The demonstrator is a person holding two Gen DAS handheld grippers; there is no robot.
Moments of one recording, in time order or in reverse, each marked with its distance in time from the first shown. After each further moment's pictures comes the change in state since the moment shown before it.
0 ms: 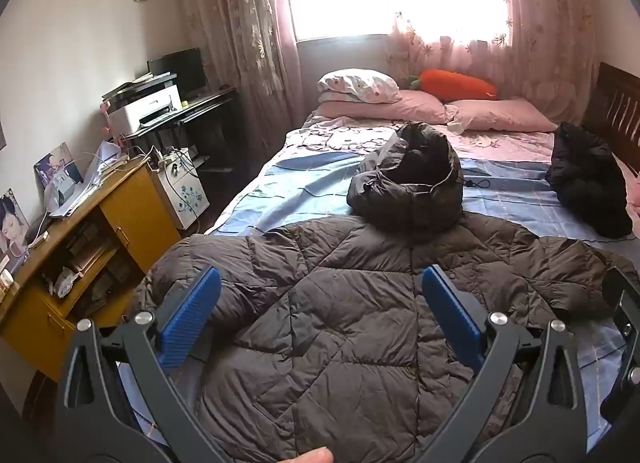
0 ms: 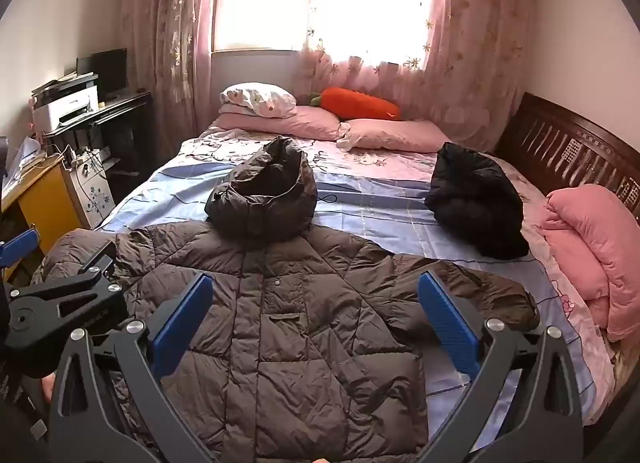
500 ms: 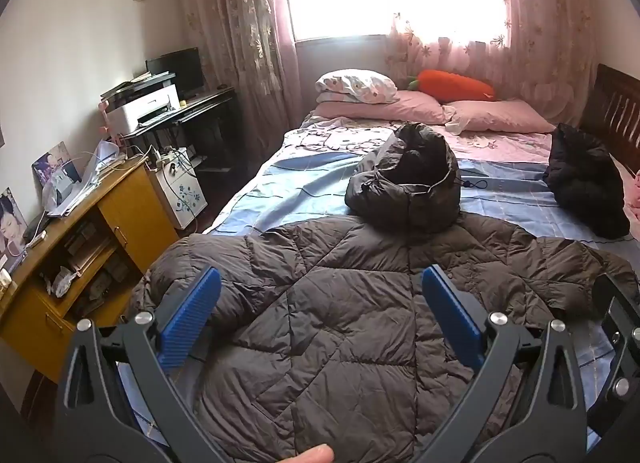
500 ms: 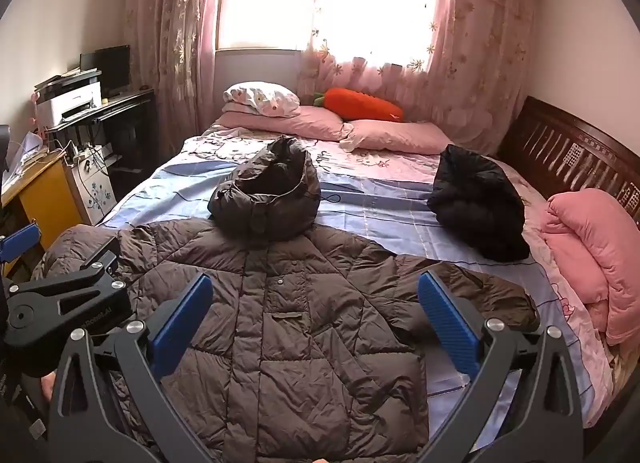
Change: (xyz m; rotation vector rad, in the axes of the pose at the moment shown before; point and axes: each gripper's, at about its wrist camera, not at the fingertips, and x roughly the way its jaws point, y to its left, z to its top) left arm 0.000 0.000 0.000 -0.004 0.001 -0.006; right arm -0.001 0.004 0.001 -0.006 0.002 0.002
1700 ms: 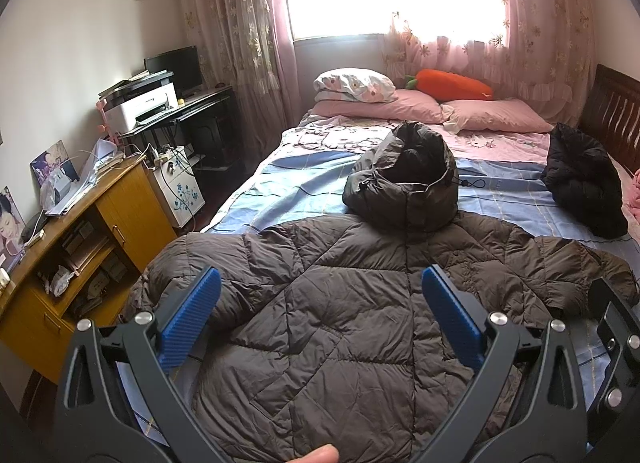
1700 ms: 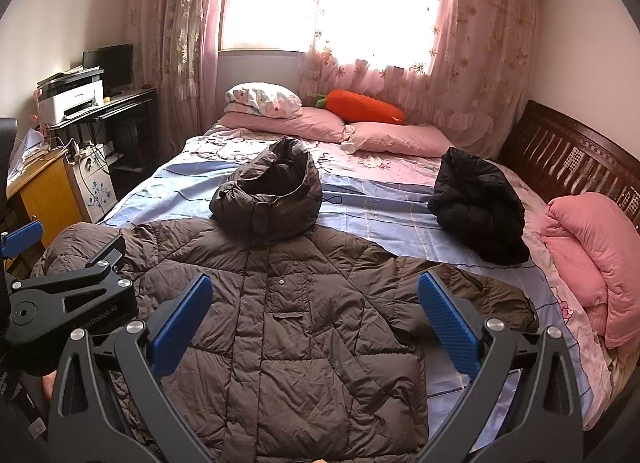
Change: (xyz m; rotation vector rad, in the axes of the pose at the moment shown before) left arm 0.000 0.000 0.000 -0.005 0.000 -0.003; right arm -0.002 0.007 -0.002 -0.011 -0.002 -0.002
